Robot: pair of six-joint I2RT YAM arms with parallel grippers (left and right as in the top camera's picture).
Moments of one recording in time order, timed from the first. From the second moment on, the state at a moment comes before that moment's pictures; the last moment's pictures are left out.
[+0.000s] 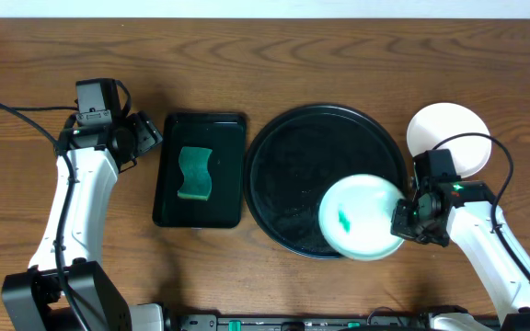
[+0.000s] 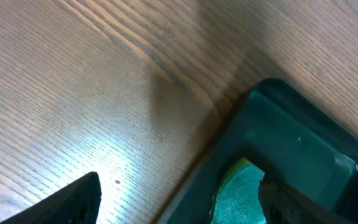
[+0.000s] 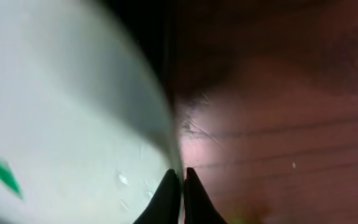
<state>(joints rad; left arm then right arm) 0.16 1.52 1.12 -0.69 -0.03 -0.43 0.09 1.34 0.73 -0.91 -0.02 0.39</state>
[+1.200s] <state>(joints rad) 0.16 1.52 1.12 -0.69 -0.03 -0.43 0.10 1.47 0.72 -0.22 -0.16 0.77</state>
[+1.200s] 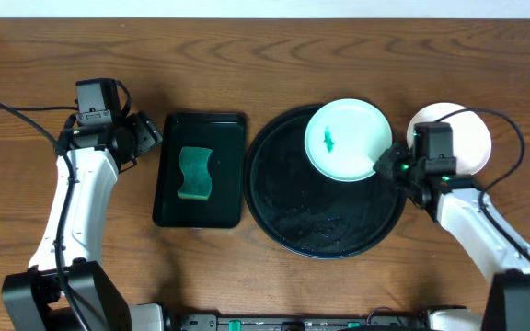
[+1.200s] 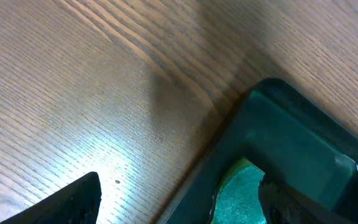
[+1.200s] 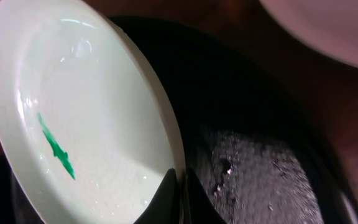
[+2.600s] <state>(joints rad) 0.16 1.52 1.12 -0.69 -0.03 -0.43 0.09 1.61 1.30 -0.81 -0.14 0.14</state>
